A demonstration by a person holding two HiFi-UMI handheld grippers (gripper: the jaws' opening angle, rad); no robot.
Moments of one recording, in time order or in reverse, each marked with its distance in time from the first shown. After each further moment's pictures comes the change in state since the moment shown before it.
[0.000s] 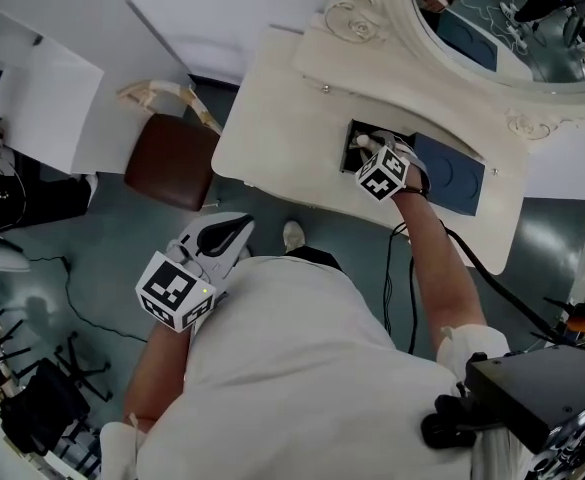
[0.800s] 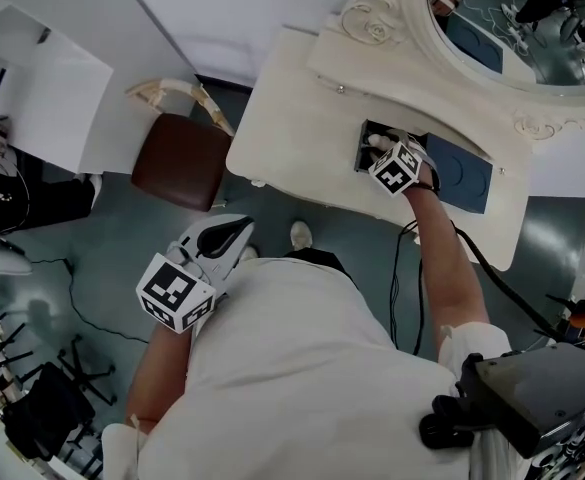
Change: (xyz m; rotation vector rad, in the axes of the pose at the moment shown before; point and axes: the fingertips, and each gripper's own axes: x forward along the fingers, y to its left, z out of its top) left arm -0.038 0.022 -0.012 -0.007 -0.006 0.000; right arm 0.008 0.006 0.003 0.071 0.039 0.027
